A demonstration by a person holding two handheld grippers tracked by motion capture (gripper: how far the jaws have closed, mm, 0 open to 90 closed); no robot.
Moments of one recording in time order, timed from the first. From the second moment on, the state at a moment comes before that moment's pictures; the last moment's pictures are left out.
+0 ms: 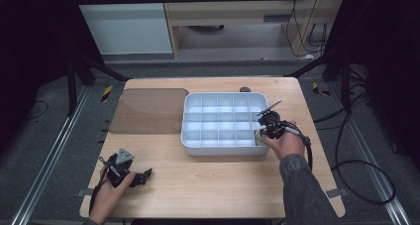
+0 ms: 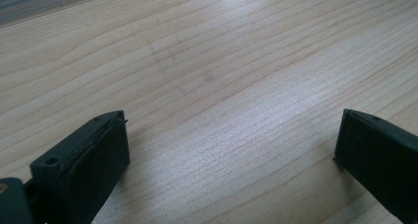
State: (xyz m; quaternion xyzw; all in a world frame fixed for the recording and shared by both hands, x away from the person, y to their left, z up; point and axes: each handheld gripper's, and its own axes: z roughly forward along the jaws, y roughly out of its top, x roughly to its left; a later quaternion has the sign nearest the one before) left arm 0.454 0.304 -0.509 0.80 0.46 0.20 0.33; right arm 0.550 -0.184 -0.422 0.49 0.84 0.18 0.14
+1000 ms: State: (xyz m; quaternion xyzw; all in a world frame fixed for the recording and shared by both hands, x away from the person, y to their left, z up) left arm 0.454 0.304 -0.509 0.80 0.46 0.20 0.33; right arm 0.558 -0.178 -0.439 0.51 0.84 0.14 0.12
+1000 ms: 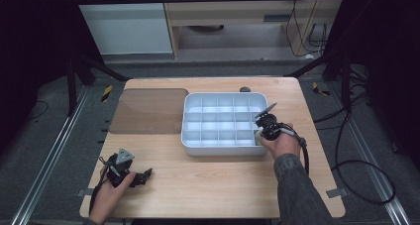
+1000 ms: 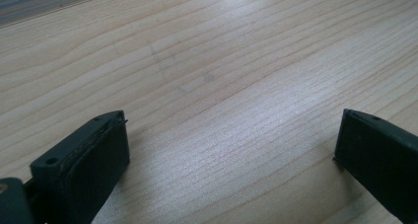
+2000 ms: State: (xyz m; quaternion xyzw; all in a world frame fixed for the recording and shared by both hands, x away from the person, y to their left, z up) left arm 0.454 0.304 -0.509 0.80 0.46 0.20 0.33; right arm 0.558 -0.178 -0.438 0.51 0.84 0.14 0.12
